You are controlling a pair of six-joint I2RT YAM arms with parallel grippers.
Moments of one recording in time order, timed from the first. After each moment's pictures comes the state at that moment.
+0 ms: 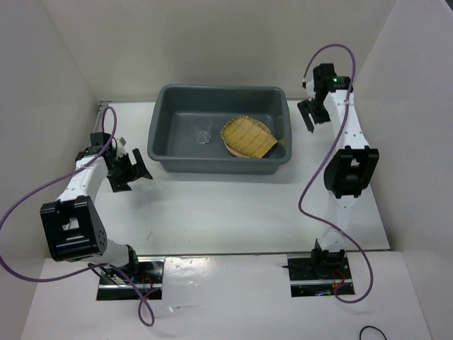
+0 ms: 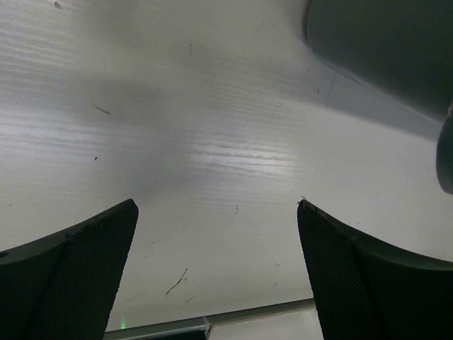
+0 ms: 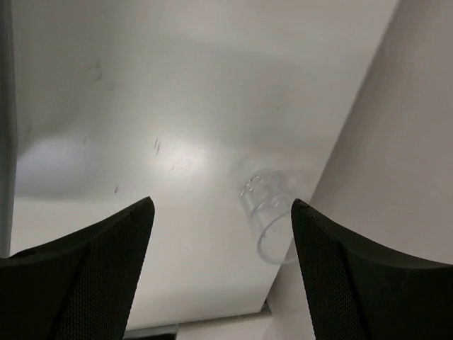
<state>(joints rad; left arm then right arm) 0.24 1.44 1.01 -0.74 0.31 -0.25 0.01 2.13 2.27 -1.24 0.22 -0.32</state>
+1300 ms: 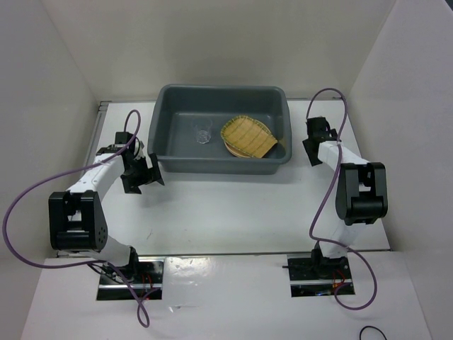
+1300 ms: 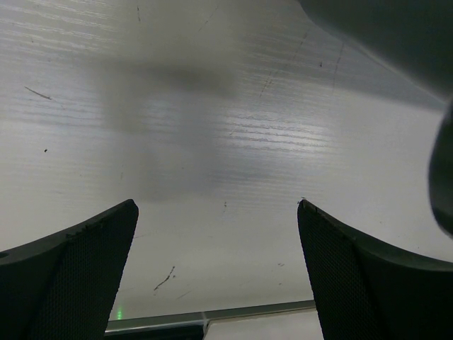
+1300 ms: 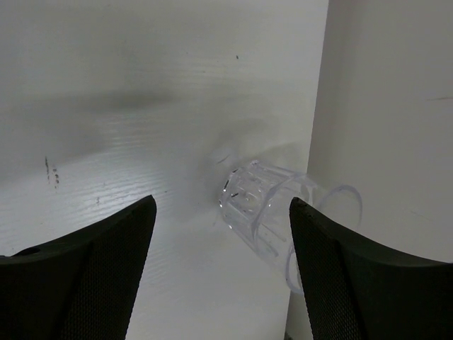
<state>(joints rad) 0.04 1.50 1.01 -0.75 0.17 -0.32 0.01 1.72 1.10 -0.32 0.55 -0.36</state>
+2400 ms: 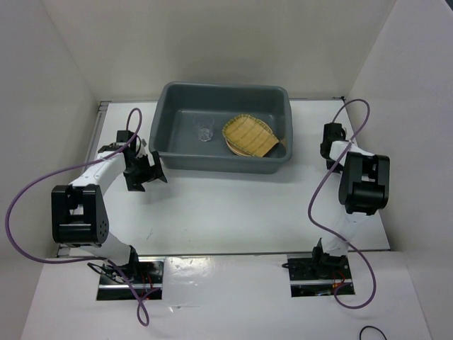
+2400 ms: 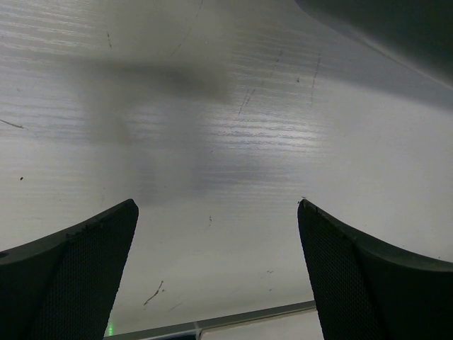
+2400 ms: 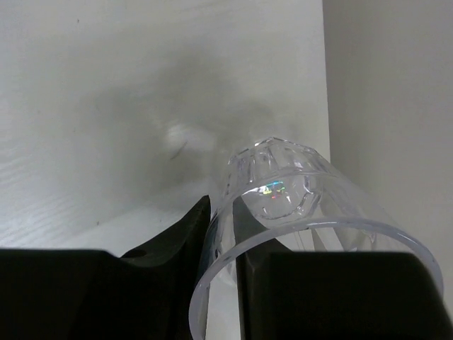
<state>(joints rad) 0.04 1.55 1.03 -0.72 0.21 -0.32 -0.16 1.86 1.12 -0.35 0.57 -0.14</state>
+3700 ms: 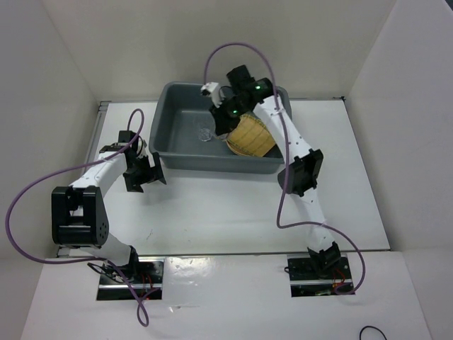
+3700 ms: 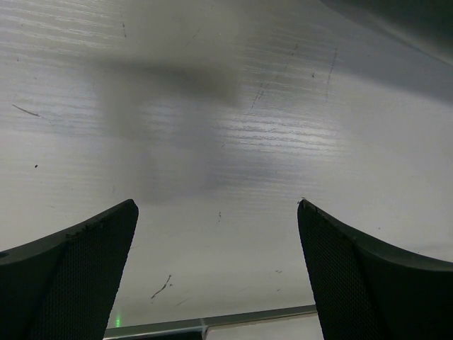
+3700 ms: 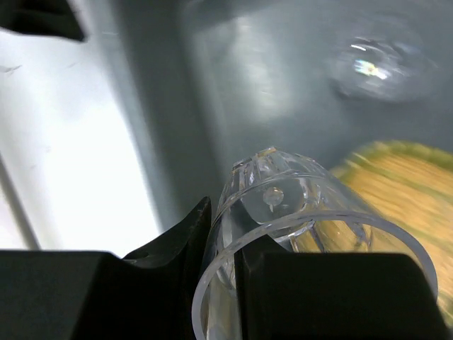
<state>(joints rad) 0.02 1.54 1.03 -0.73 0.16 -0.33 0.48 2.39 2.71 -1.29 -0.55 -0.46</state>
